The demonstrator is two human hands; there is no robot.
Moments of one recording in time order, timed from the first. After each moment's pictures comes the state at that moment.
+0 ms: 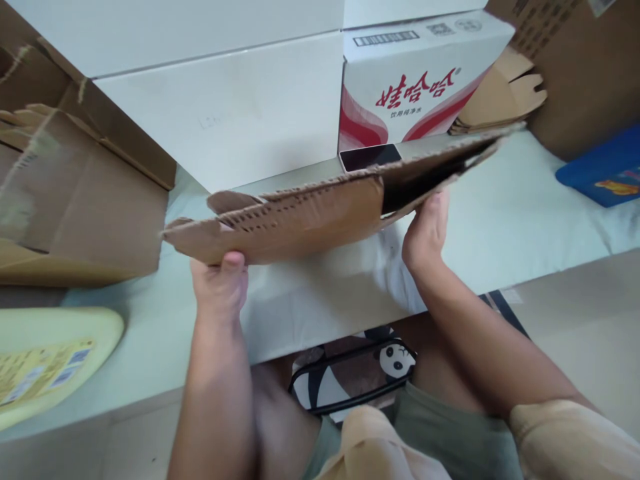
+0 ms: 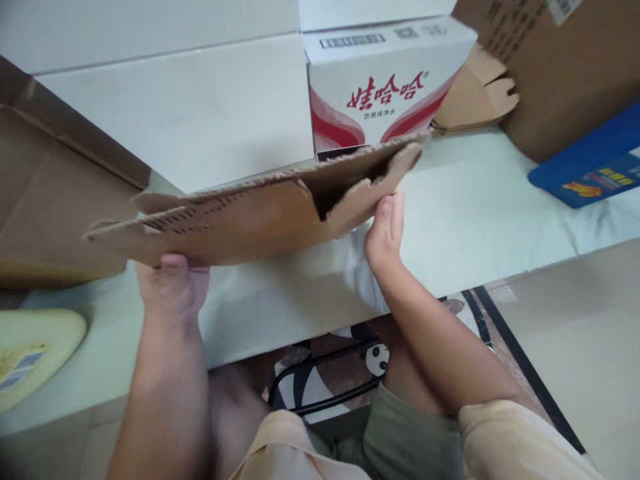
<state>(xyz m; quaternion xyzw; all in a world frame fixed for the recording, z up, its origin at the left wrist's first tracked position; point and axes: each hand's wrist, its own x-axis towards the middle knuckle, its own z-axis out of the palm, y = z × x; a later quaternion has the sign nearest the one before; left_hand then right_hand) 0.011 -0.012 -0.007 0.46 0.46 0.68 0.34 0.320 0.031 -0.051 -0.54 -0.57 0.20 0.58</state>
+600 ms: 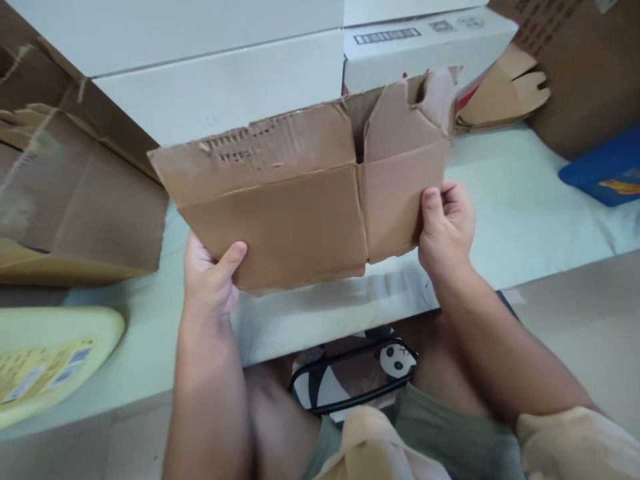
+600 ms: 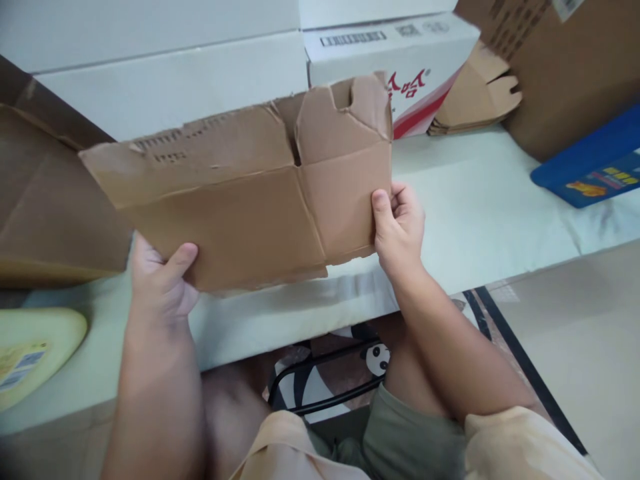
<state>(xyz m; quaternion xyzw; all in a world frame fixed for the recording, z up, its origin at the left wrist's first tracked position) -0.007 -0.011 -0.010 0.44 0.48 0.66 0.37 0.322 0.019 -0.021 -0.54 -0.52 0.22 0.63</state>
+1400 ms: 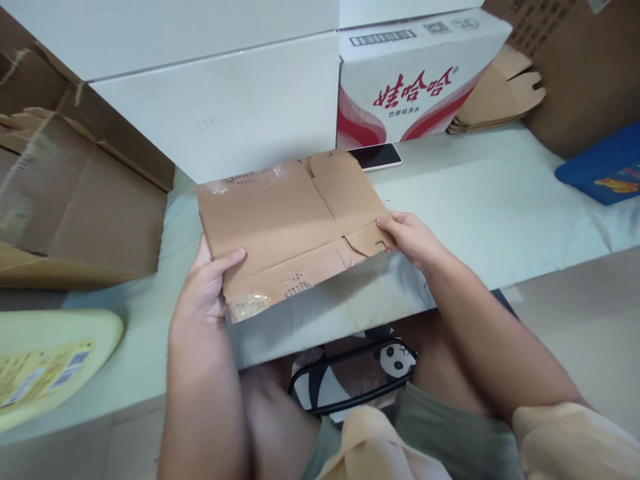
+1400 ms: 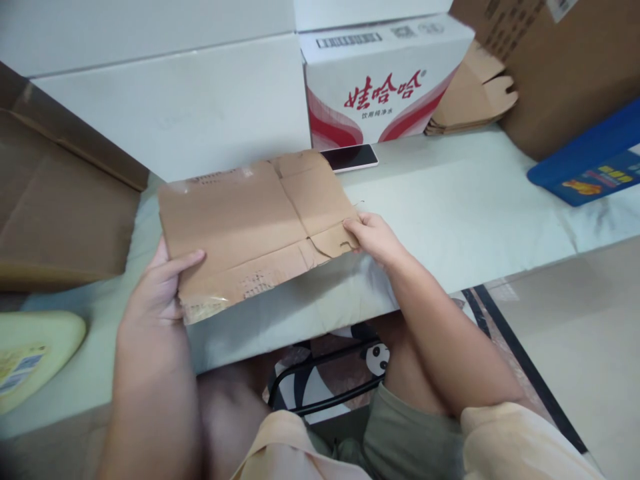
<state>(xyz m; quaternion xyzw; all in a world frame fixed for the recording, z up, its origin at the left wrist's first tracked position) -0.011 -0.017 0.010 0.24 0.60 0.56 0.51 0.321 0.032 -0.031 -0.59 -0.41 0.57 0.38</state>
